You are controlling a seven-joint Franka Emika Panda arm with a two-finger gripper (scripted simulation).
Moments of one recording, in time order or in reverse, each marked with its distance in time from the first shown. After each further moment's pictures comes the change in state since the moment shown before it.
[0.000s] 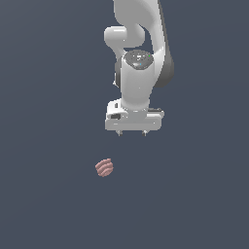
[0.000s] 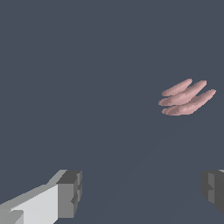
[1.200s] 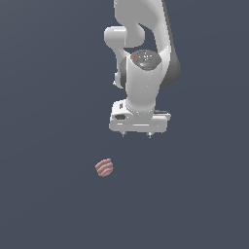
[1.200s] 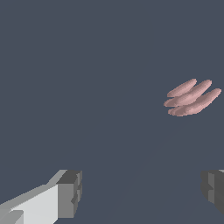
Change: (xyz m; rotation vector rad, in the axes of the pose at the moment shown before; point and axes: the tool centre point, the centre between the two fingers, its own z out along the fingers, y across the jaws) arm 0.010 -0.016 -0.004 0.006 -0.002 0.069
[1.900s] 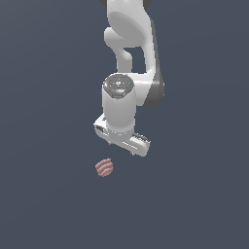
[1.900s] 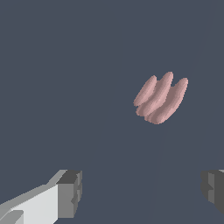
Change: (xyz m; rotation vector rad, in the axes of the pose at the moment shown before) arm 0.039 0.056 0.040 0.004 -0.028 0.438
